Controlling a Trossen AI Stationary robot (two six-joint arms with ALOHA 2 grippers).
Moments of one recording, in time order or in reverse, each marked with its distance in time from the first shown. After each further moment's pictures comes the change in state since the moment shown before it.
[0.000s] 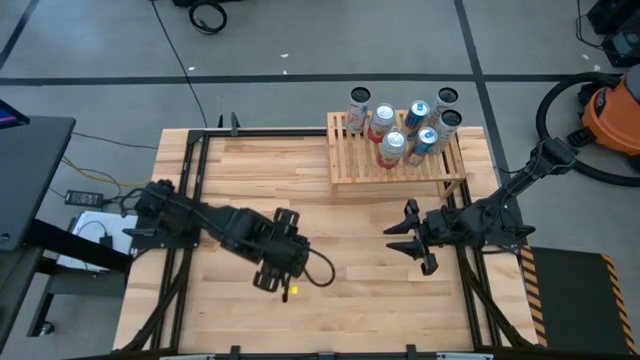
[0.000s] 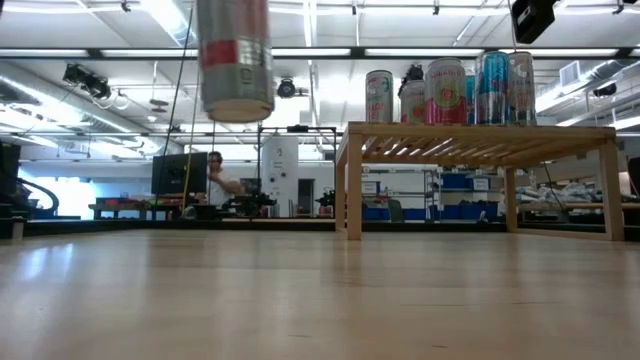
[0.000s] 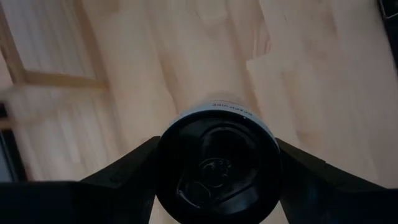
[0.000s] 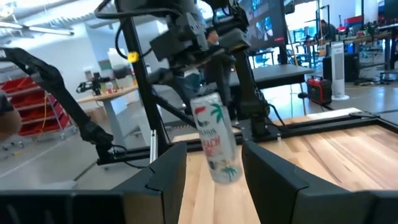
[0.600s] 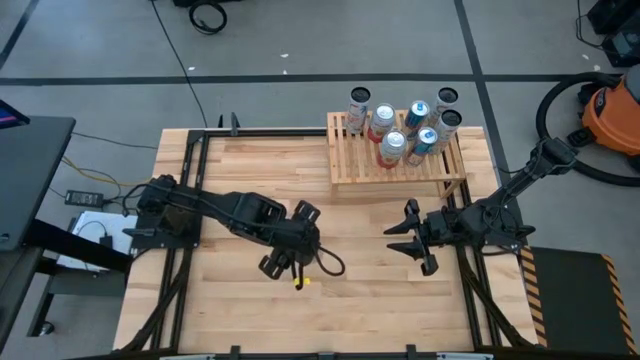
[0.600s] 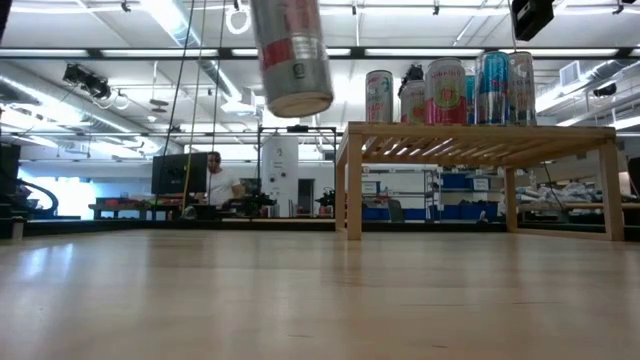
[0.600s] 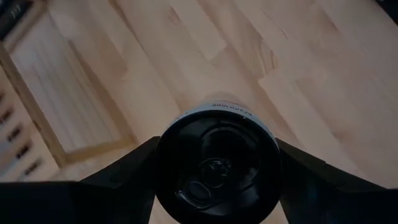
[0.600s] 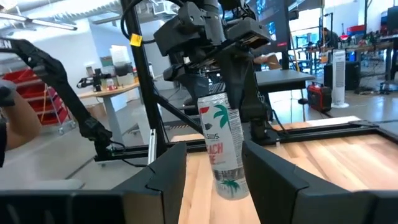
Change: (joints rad) left arm 0.094 0.000 -0.001 0.136 0.072 0.416; right arm 0.000 0.000 0.000 0.009 -0.011 -0.047
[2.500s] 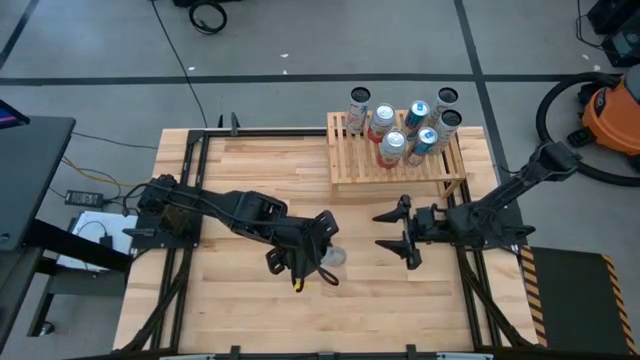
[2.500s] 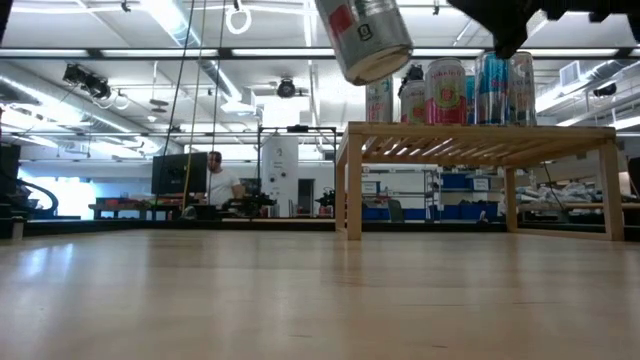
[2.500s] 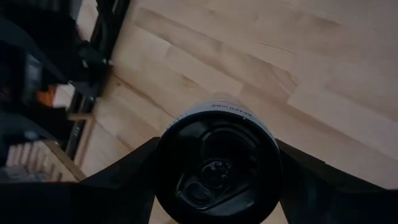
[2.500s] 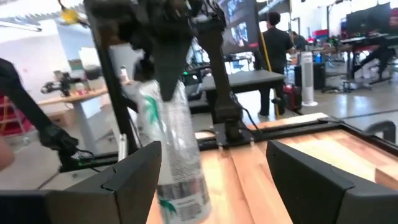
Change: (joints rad) left arm 0.009 0.001 -0.001 0.190 0.059 0.496; right arm -0.098 0.127 0.000 0.128 0.014 0.005
